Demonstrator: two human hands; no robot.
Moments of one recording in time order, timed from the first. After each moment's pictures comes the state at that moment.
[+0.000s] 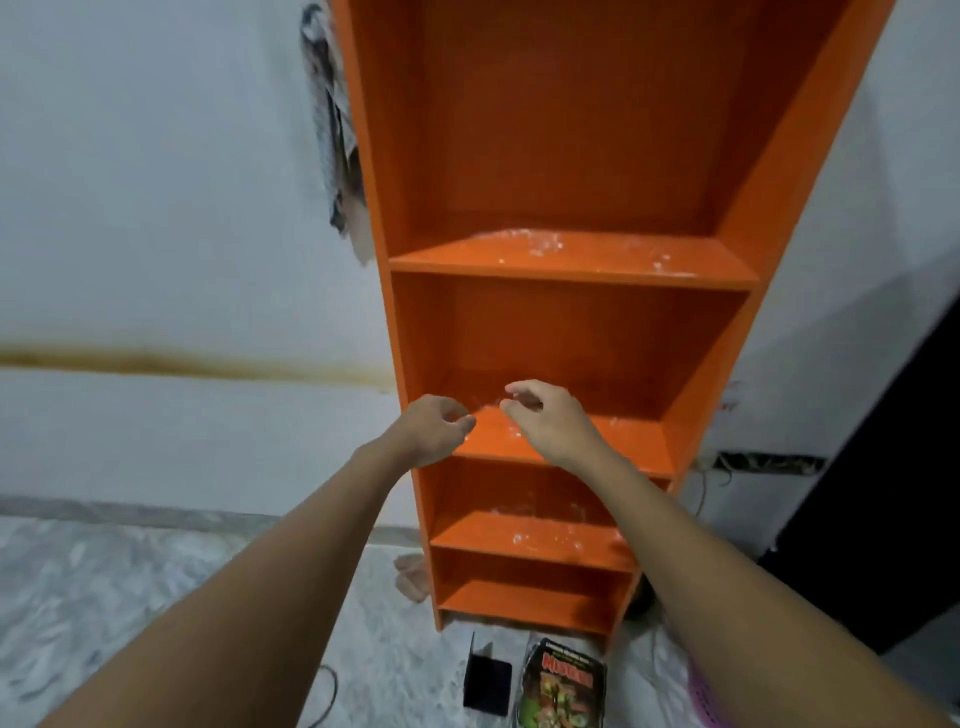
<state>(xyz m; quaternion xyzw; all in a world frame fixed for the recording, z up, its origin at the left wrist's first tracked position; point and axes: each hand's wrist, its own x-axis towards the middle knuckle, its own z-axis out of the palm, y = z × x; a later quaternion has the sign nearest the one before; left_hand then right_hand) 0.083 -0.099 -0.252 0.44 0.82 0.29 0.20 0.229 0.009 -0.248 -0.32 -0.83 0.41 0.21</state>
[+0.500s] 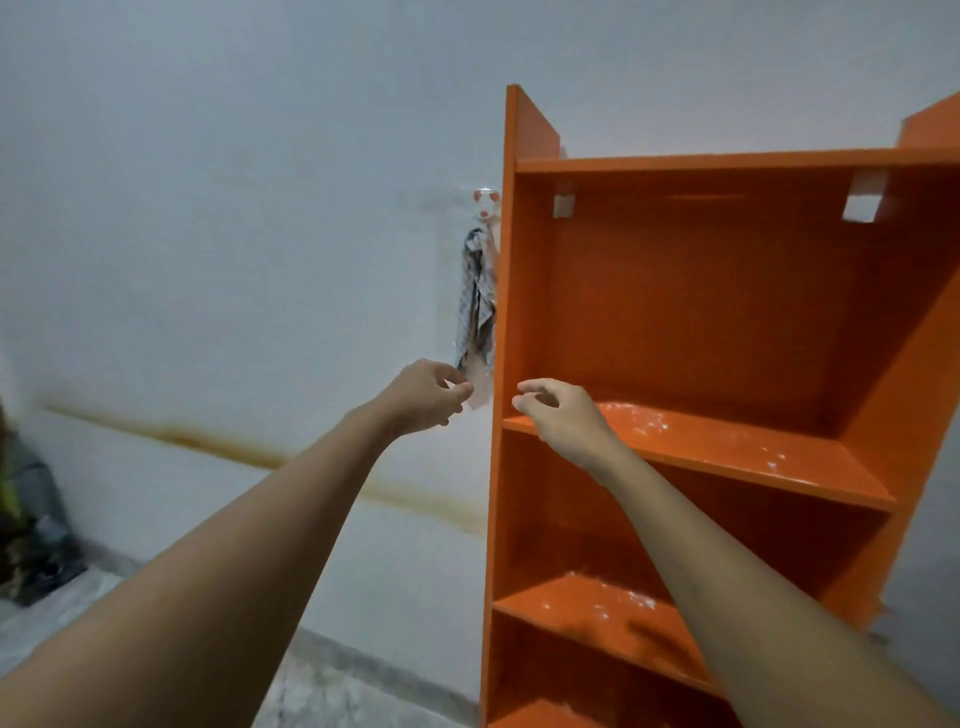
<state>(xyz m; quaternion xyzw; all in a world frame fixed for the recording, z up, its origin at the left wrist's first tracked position) -0.002 -0.158 -0.059 0.39 0.83 0.39 0.03 0.129 -0.014 -0.082 -0.16 -0.85 0.42 0.28</state>
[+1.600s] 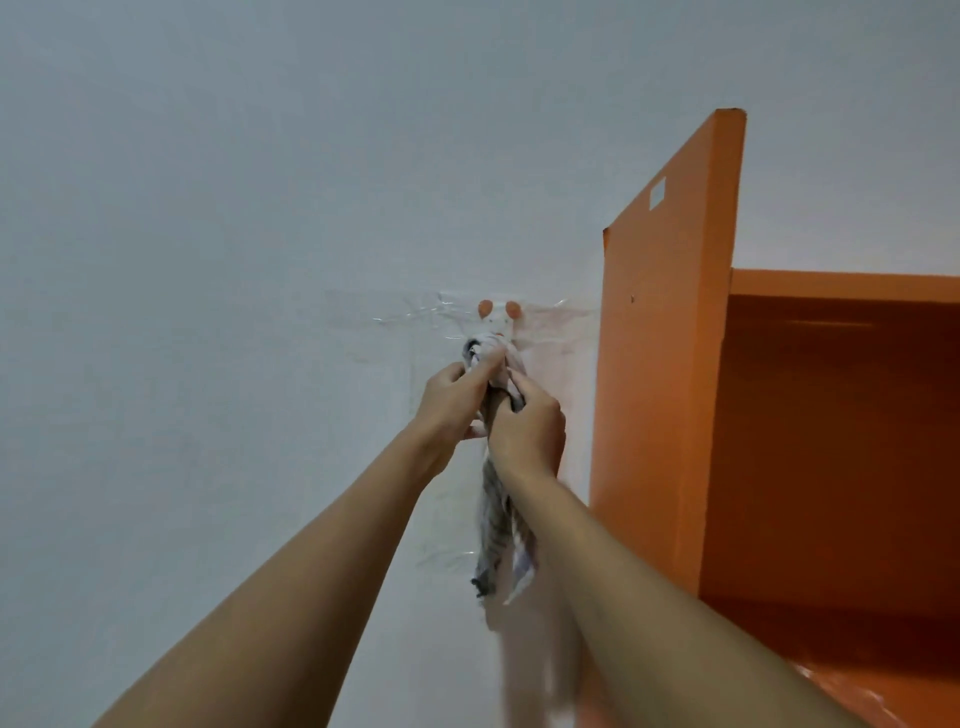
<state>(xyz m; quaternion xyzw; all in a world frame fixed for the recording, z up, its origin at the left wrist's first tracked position) -0.325 0.065 0.063 0.42 0.56 0.69 0.18 -0.256 0.109 0.036 -0.27 -0.68 0.31 0.60</state>
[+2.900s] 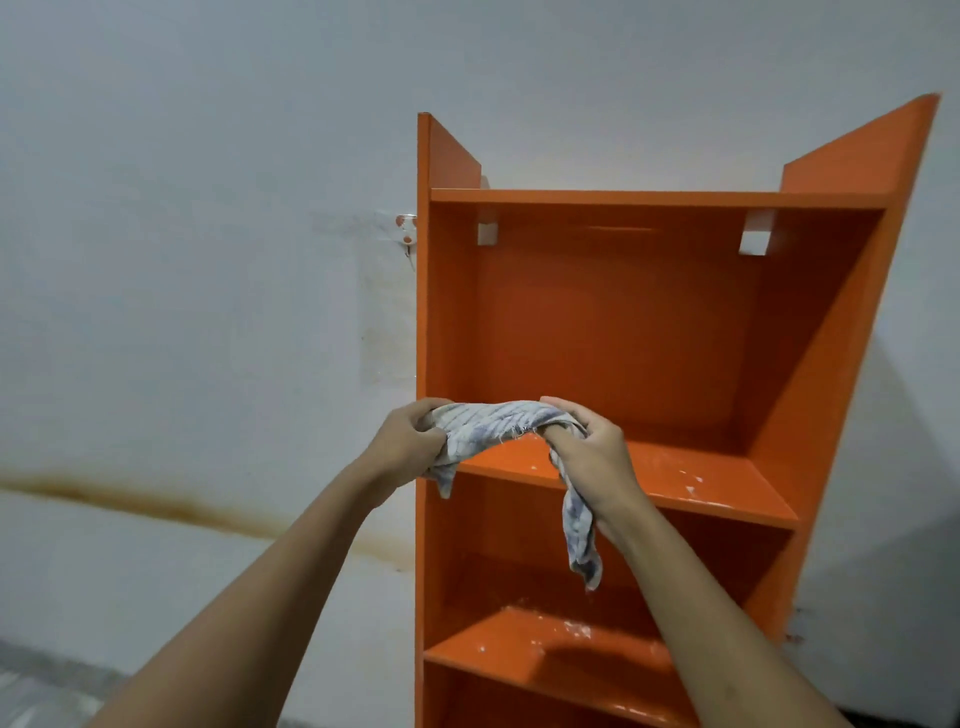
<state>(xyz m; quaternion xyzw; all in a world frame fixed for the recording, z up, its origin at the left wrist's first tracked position) 0.023 -0.088 -0.072 0.40 0.72 0.55 0.11 0.181 0.044 -0.075 -0.19 -0.70 0.55 0.43</state>
